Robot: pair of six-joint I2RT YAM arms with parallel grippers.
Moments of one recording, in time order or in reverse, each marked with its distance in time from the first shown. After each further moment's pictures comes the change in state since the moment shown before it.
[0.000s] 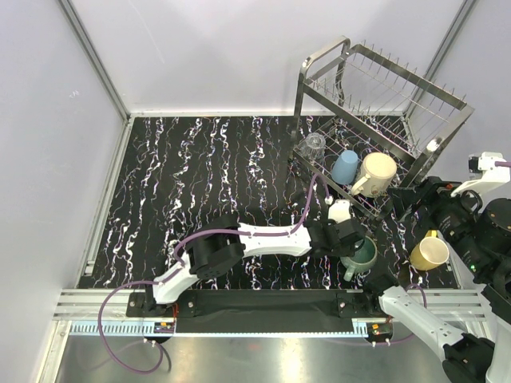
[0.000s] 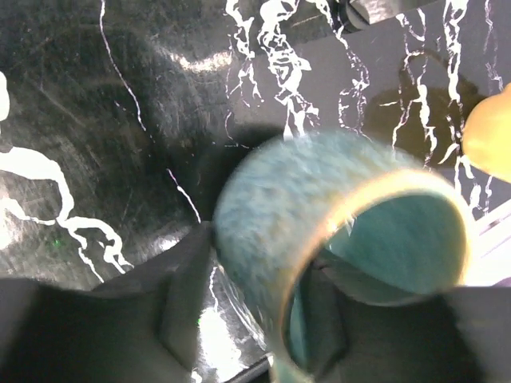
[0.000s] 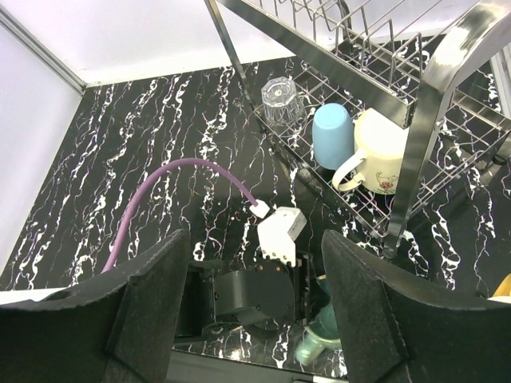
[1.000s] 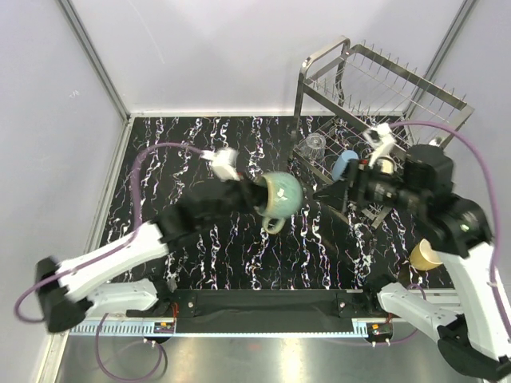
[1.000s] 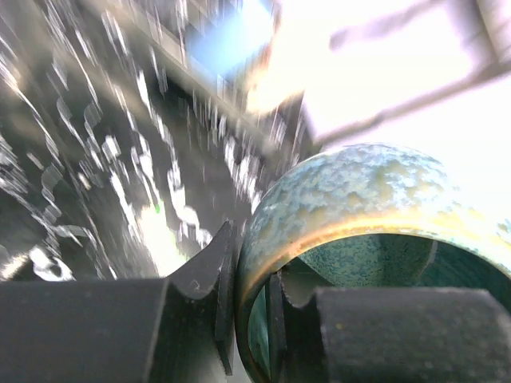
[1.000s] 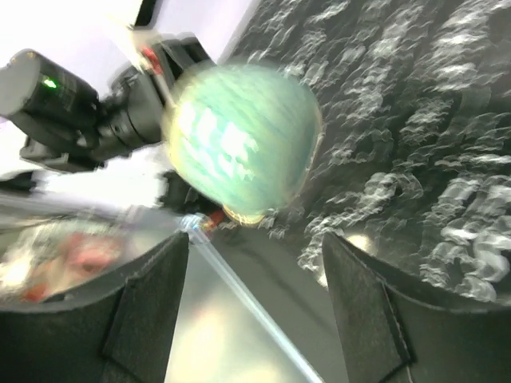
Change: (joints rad) left arm 0.336 -1.133 -0.808 0.289 0.138 0.212; right arm -0.001 0.177 -0.215 0.247 -0.688 0.095
